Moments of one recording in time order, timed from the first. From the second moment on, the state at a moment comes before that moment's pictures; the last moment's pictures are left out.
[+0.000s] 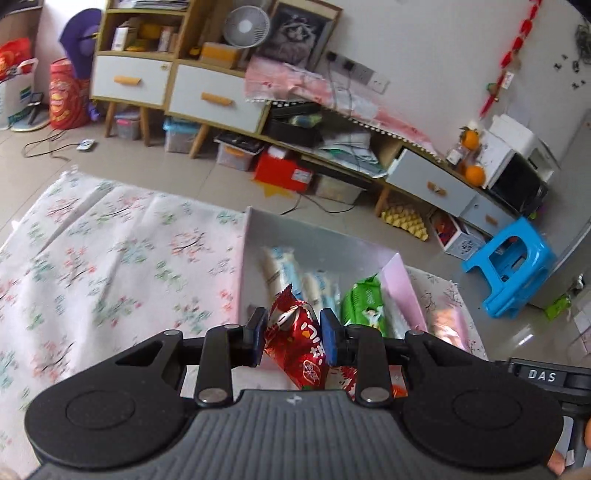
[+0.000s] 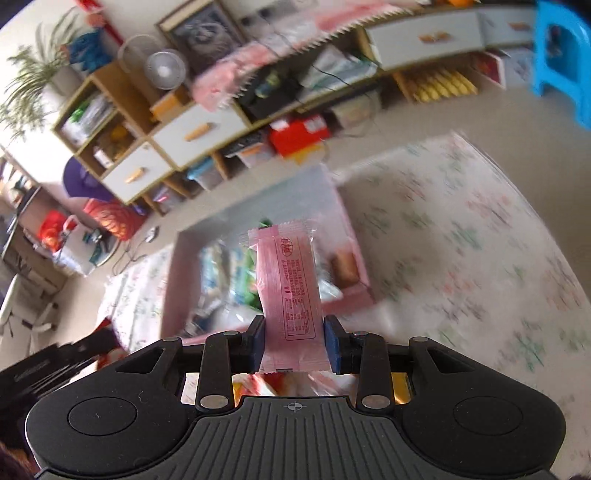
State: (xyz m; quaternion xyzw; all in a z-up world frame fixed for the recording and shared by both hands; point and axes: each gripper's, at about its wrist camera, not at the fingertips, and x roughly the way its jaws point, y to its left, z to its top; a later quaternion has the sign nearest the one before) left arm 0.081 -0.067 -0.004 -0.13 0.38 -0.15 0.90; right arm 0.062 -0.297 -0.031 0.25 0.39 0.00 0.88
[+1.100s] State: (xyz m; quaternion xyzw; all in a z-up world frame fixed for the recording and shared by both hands) left arm 0.103 -0.074 -0.006 -0.11 0.39 -0.13 0.91; right arm 0.107 -0.255 -0.030 0.23 0.39 -0.01 0.89
